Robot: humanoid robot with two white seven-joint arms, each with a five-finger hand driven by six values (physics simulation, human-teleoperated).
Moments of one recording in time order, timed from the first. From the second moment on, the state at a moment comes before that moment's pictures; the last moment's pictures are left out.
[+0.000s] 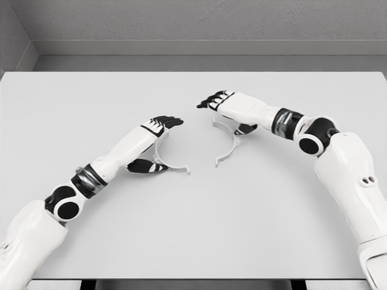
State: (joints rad) left arm -0.27 0.37 -0.46 -1.33 -0.48 -0.61 0.00; right arm -0.63 -0.28 0.43 -1.12 0.86 -0.60 0.39
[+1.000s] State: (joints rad) left arm -0.30 0.43 -0.44 -1.27 -0.47 -0.61 0.00; right arm -0.56 -0.35 0.43 -1.24 0.85 -0.55 0.38
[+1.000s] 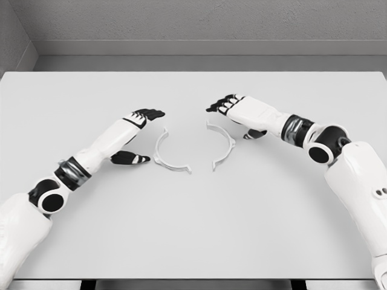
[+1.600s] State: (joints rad) left arm -0.31 0.39 -0.44 -1.26 -0.48 -0.61 0.00; right arm -0.56 -0.33 0.46 -1.25 0.86 -0.54 0.39
